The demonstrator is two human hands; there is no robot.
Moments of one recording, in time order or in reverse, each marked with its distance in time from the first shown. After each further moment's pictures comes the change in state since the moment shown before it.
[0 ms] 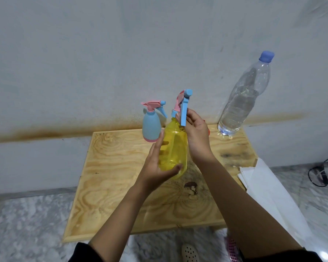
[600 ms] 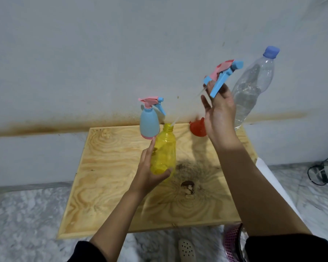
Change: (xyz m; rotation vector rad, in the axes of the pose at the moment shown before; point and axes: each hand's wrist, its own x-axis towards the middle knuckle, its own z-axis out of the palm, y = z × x) left_hand -0.003 -0.040 0.010 0.085 0.068 -0.100; right_hand 0.047 -0.042 -0.027 0.462 0.214 -0.040
